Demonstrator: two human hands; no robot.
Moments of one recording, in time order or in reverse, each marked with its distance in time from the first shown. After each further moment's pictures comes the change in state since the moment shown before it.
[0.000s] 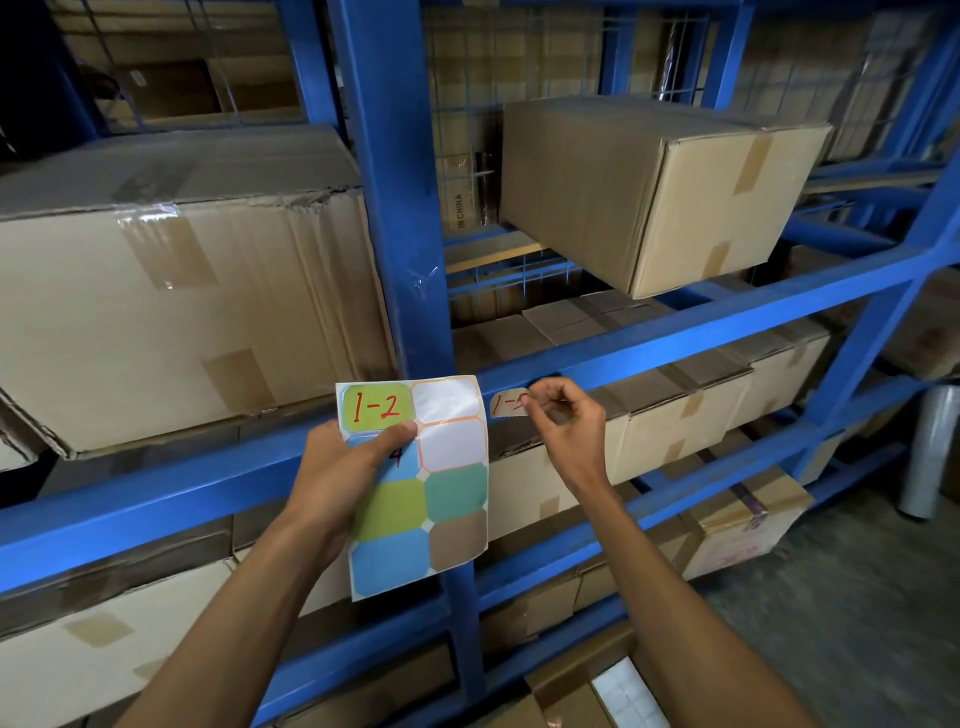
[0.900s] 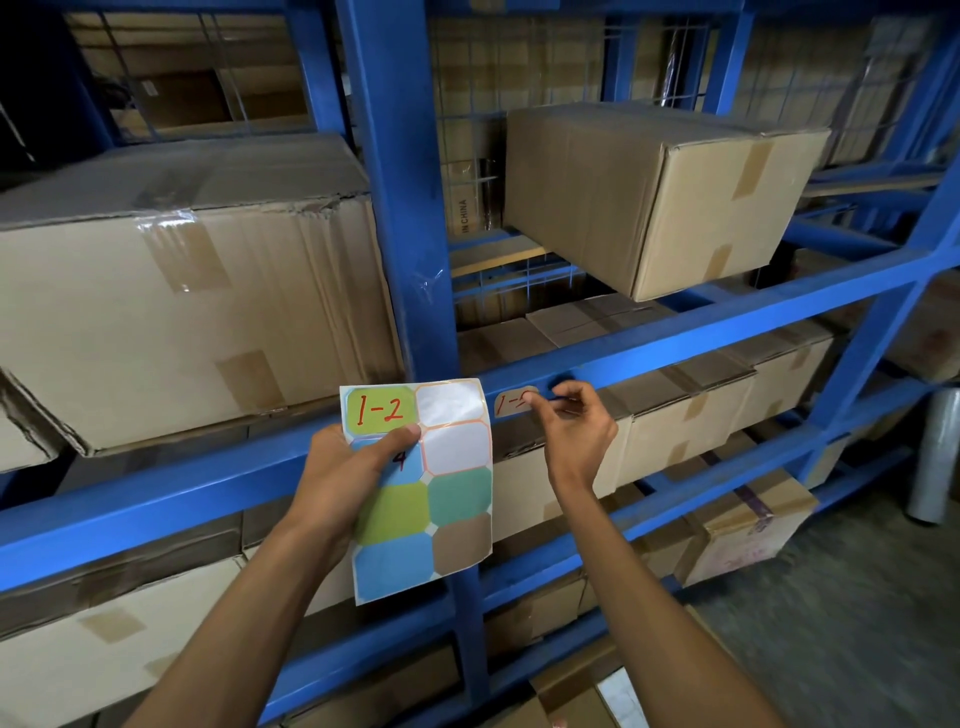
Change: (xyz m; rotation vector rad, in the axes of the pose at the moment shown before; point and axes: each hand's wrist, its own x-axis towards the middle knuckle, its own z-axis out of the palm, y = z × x) left_hand -0.012 0.003 -0.002 -0.007 0.003 0.005; right_hand -0.005 -0.005 0.016 -0.067 0.360 0.101
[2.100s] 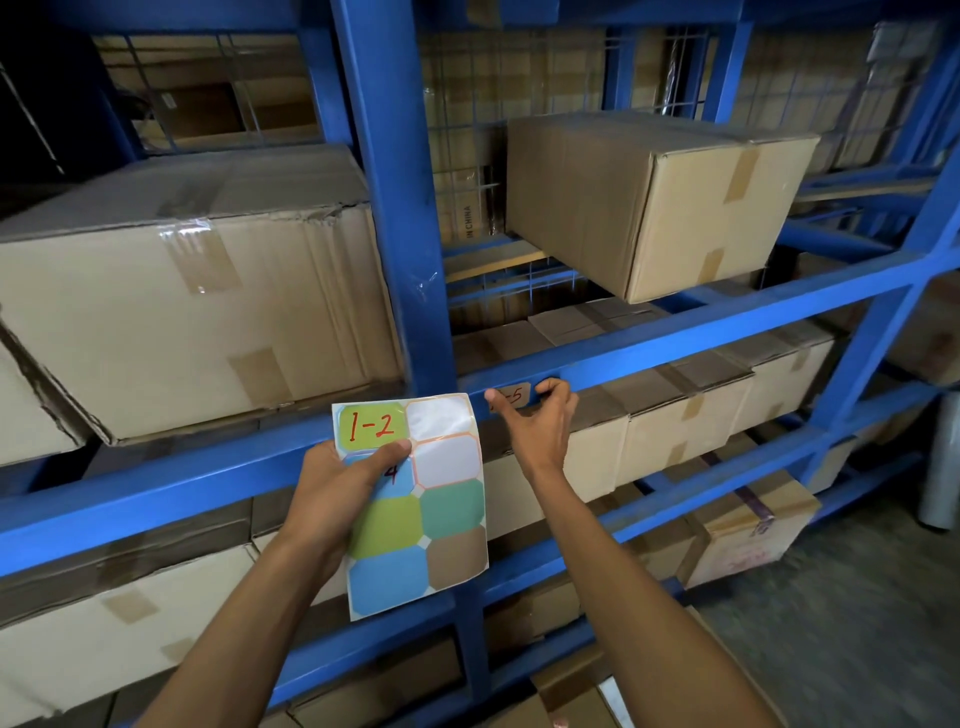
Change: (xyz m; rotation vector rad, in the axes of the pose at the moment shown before) left_hand -0.021 -0.013 -0.003 0.010 0.047 -0.004; right_hand -0.012 -0.018 0.016 -0.128 -0.190 0.244
